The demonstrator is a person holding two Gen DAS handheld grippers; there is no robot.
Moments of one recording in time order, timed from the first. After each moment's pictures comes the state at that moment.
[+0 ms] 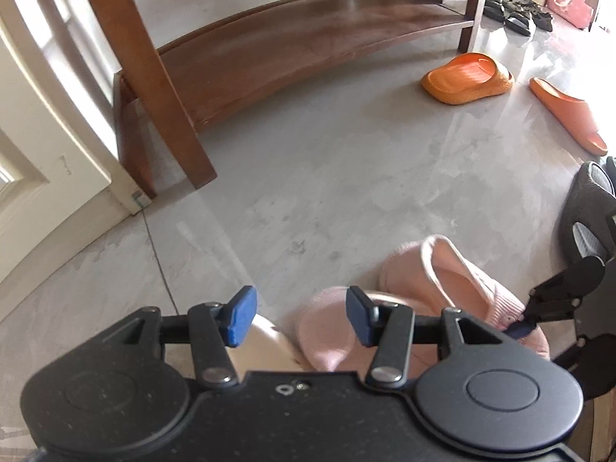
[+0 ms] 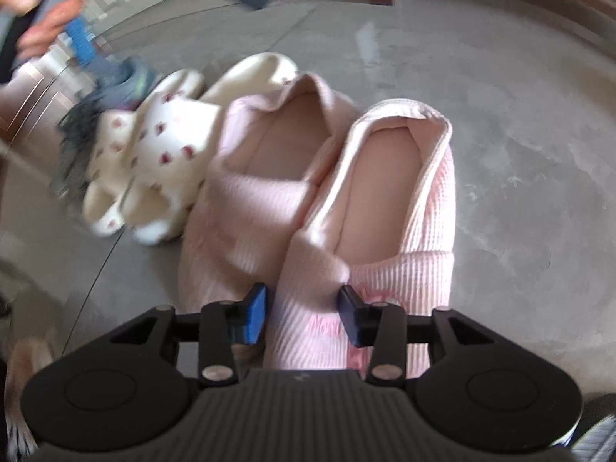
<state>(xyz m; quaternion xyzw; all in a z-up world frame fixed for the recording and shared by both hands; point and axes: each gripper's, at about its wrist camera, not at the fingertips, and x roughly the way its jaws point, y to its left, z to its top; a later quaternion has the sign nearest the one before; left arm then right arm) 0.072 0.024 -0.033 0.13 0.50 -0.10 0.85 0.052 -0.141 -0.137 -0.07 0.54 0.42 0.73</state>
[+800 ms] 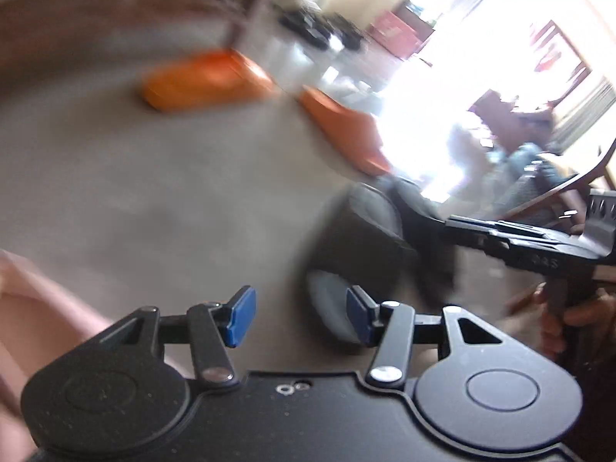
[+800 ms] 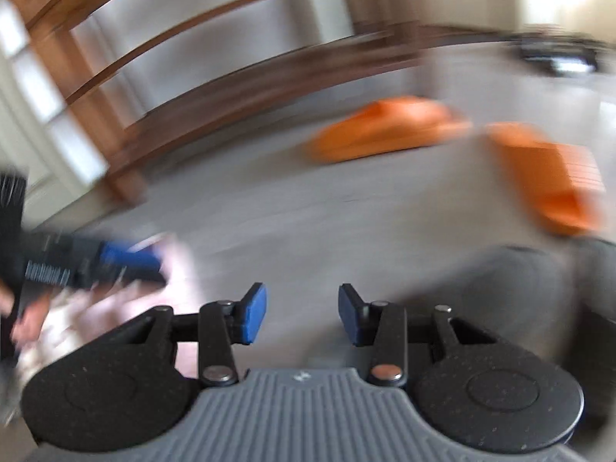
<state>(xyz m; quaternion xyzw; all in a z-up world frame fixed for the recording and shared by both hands) 0.095 -0.158 -0.099 -0.09 0.52 -0.43 0.74 -0.026 -0.407 -0.037 0.11 0.40 0.03 0.91</state>
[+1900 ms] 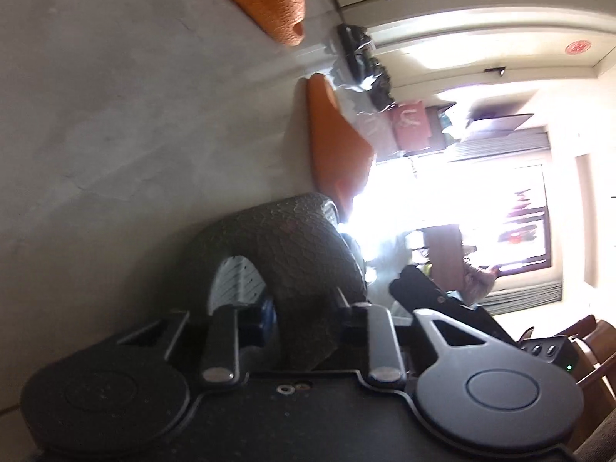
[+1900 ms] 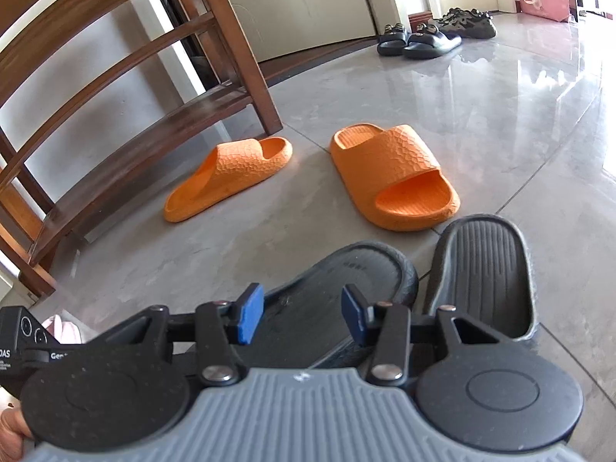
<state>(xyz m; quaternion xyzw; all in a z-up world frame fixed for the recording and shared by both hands) 0.099 -0.265 -0.229 -0.39 0.52 -0.36 0.67 -0.001 -0.521 -0.096 0.18 0.36 -0.01 0.91</state>
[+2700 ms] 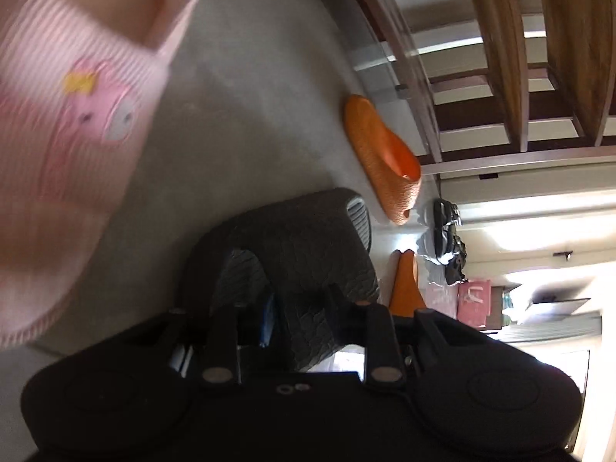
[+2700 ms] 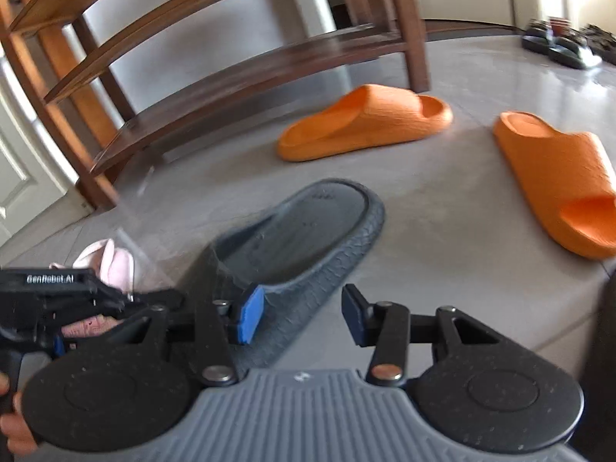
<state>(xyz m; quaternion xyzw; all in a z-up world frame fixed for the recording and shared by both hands) 0.043 -0.145 -0.202 -0.50 0.45 -0.08 0.73 0.066 -0.409 -0.129 0.11 0.40 0.16 0.90</state>
